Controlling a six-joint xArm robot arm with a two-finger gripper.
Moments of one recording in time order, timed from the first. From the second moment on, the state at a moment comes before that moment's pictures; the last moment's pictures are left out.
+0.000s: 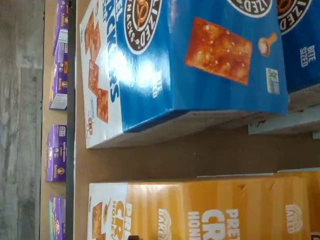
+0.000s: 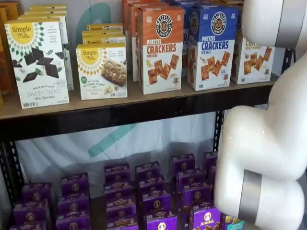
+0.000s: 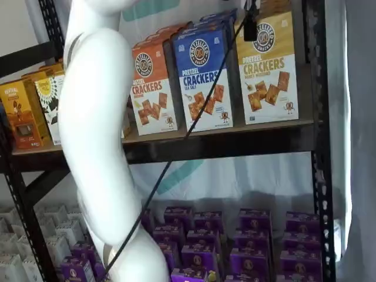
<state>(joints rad) -0.70 -0.12 -1.77 0.41 1.63 -2.16</state>
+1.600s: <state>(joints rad) -0.56 -0.06 -1.88 0.11 1.73 -2.10</state>
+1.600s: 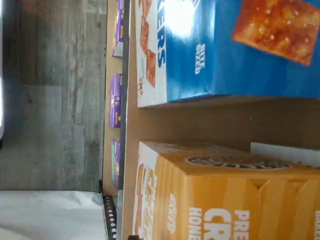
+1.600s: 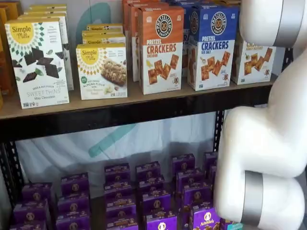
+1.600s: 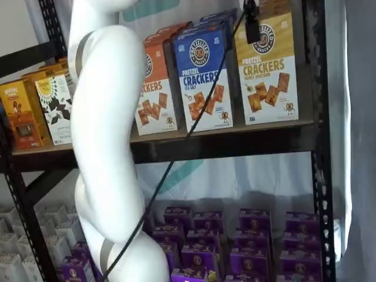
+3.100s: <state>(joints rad) -0.57 -0.07 -1.84 0.13 1.70 -2.11</state>
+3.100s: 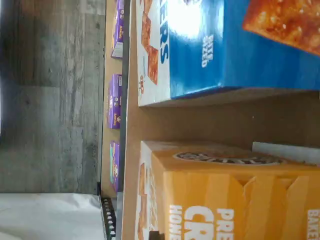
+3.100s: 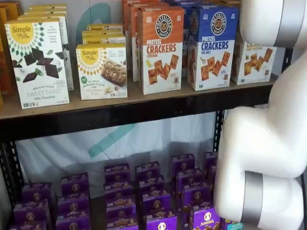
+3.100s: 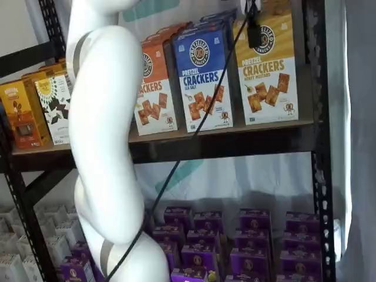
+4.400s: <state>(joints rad) -0.67 -0.21 -1.76 0.14 1.83 -2.20</state>
